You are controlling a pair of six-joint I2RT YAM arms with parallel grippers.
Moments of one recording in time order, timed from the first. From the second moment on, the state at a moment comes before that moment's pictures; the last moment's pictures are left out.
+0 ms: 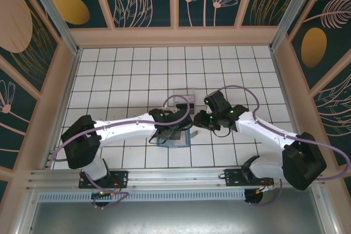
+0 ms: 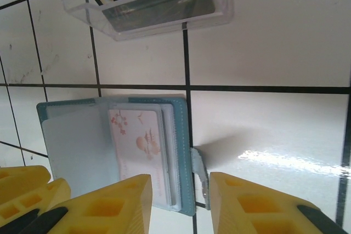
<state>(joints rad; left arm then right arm) -1.12 1.64 1.12 -0.82 -0.24 -1.02 0.67 1.25 0.74 -0.52 -0.25 0.78</state>
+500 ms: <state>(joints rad) -1.11 1.55 0.96 -0.82 -0.24 -1.03 0.75 1.36 0.82 -0.52 -0.23 0.80</state>
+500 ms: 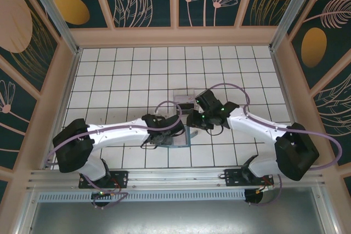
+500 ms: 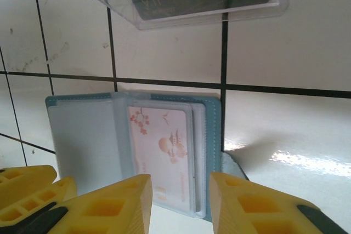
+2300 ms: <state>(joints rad) -0.95 1.51 0.76 -0.29 0.08 -1.05 0.85 1.56 0.79 -0.40 -0.26 0.86</state>
